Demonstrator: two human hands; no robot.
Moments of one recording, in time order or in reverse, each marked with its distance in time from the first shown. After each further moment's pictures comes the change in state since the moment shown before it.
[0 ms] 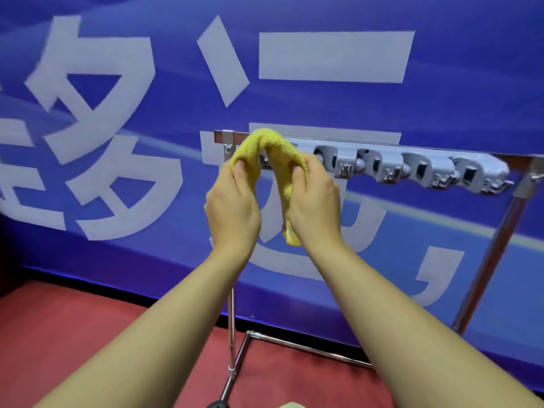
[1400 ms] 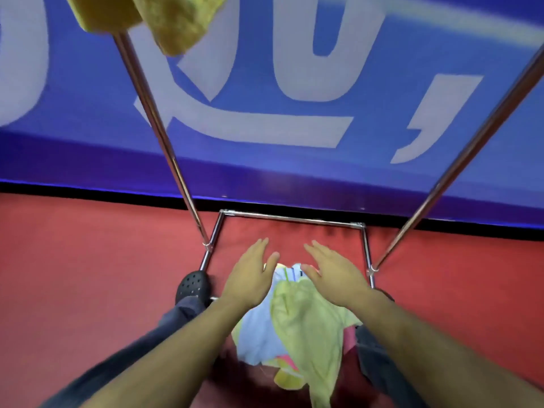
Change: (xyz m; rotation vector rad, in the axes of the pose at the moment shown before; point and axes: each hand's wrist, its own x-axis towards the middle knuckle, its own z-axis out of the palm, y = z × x) left_hand -0.321 -0.260 0.071 0.361 -1.188 -0.346; right_hand -0.288 0.354 -0.041 -0.595 -1.053 0.390
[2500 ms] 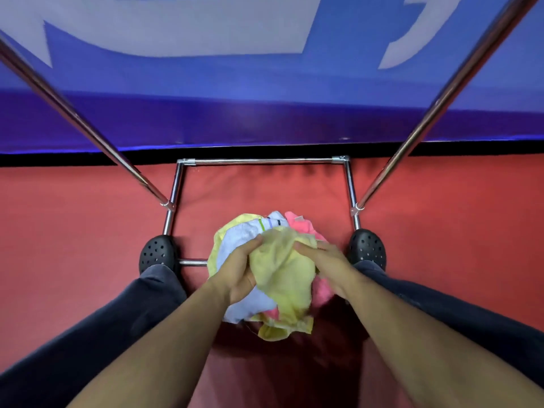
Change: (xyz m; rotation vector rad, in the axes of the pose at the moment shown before) left_hand 0.029 -0.046 0.124 -1.243 -0.349 -0.710; right_hand 0.003 0.094 0.139 1.397 -0.051 0.608
